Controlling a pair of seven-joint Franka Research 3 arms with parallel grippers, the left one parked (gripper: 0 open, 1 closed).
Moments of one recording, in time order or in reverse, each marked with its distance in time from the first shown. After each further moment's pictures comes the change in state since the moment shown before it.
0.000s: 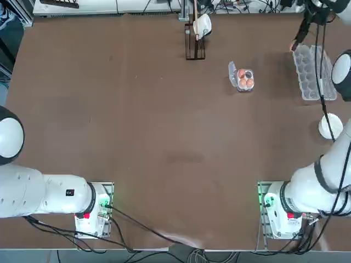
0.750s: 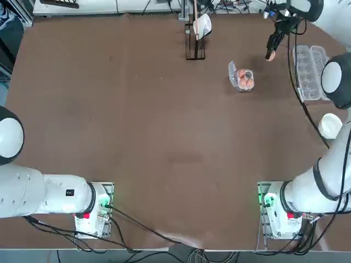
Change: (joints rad) arm 0.194 -0.071 0.008 -0.172 0.002 0.077 0.522
